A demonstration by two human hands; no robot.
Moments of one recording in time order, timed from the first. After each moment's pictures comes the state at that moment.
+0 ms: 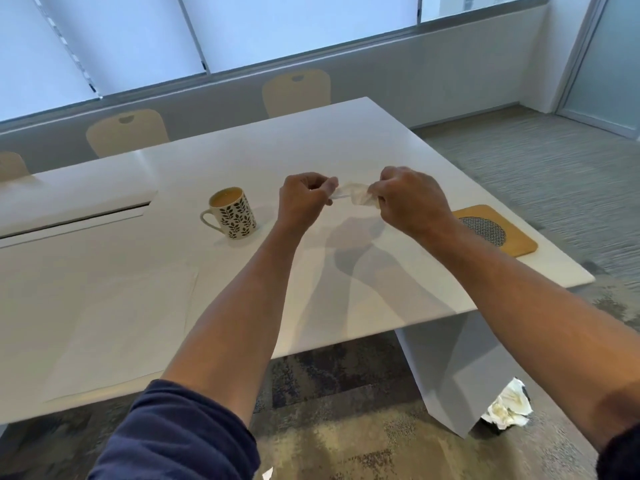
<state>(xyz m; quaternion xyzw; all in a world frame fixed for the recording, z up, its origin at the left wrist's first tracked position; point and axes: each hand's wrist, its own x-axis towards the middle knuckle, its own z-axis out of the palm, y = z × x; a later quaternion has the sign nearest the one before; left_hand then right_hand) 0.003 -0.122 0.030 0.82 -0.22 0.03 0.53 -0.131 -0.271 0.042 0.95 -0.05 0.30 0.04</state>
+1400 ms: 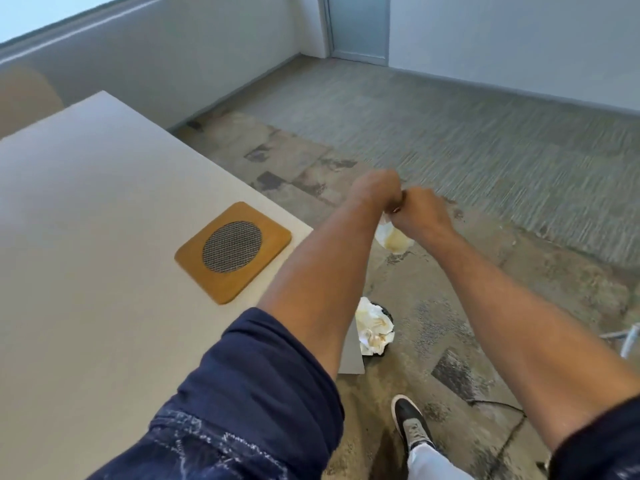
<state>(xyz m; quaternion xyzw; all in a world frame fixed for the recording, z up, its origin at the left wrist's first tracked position) -0.267 -0.566 -0.059 0.76 -0.64 -0.14 0.01 -0.365 -0.573 -0.114 0.79 -0.55 0.15 -0.21</state>
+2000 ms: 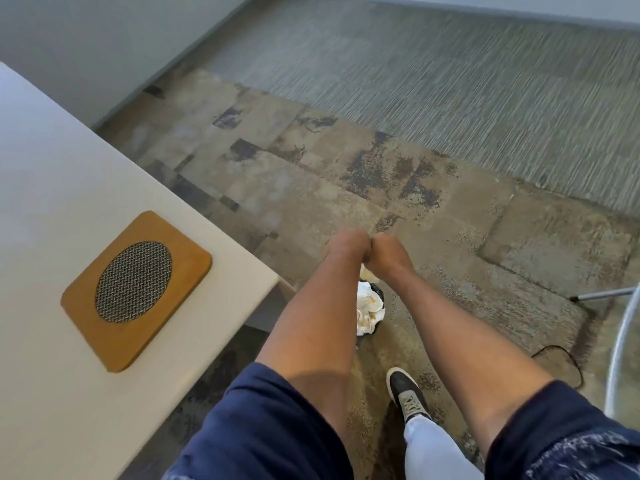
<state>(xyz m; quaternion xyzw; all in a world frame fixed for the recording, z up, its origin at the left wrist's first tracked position) -0.273 -0.596 -0.246 0.76 -0.56 -0.25 -0.18 -0.363 -0.601 -0.297 0.77 -0.54 0.05 -0.33</state>
